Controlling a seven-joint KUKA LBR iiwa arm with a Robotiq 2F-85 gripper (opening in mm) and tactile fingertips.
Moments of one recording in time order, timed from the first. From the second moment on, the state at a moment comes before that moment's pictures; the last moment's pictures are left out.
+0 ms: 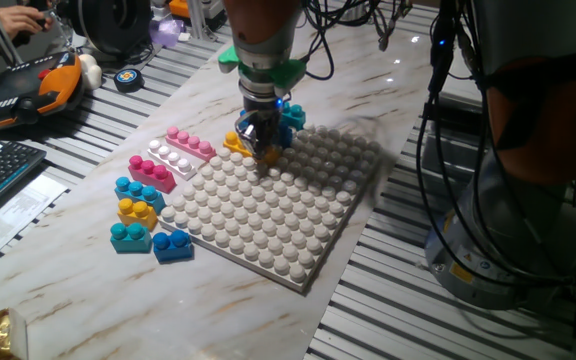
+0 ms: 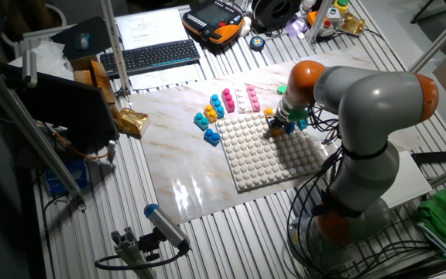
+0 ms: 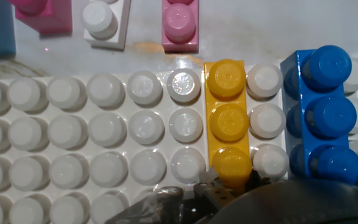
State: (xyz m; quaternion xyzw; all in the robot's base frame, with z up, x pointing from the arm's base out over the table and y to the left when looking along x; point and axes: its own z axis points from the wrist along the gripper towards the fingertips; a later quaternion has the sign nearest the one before) arm 0.482 -0.033 0.056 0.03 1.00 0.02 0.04
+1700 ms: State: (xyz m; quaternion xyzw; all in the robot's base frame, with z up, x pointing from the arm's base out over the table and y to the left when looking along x) arm 0.489 -0.025 0.076 0.03 1.00 0.01 0.07
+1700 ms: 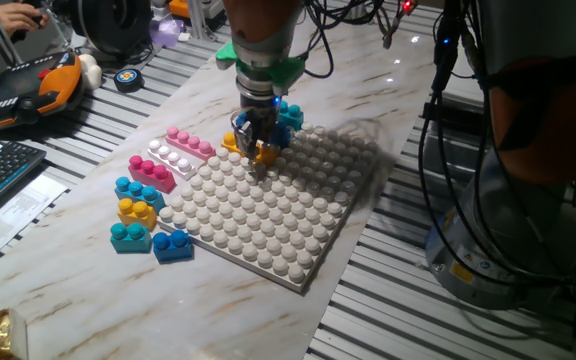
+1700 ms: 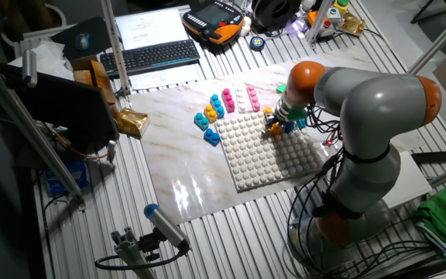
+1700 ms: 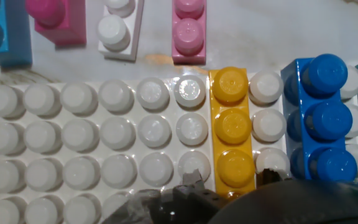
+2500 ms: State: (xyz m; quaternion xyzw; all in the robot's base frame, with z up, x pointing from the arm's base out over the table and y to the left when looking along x) arm 0.559 -0.001 0.115 0.05 1.00 -0.02 0.05
